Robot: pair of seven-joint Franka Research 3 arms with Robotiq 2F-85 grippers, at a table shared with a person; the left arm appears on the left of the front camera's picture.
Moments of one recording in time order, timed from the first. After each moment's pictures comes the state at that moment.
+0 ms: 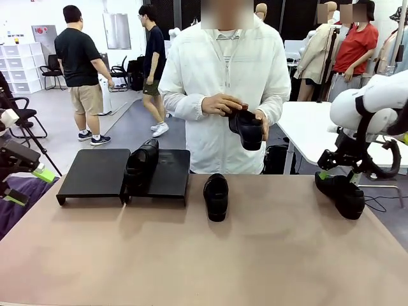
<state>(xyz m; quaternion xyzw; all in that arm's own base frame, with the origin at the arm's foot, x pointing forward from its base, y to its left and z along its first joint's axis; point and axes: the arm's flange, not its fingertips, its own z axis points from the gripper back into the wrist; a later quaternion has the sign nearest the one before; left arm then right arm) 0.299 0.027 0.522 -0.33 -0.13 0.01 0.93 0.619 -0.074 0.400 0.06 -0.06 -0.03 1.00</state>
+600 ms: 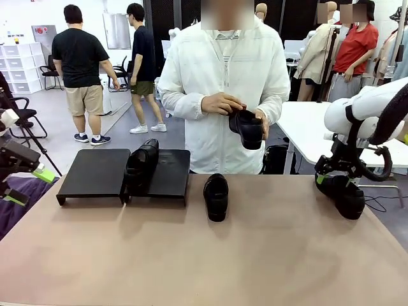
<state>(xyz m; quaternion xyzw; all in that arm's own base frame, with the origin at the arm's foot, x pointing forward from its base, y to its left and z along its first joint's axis) 0.299 0.027 0.522 -0.33 -0.13 0.01 0.93 0.651 -0.083 0.361 0.06 -0.03 -0.03 1.00</state>
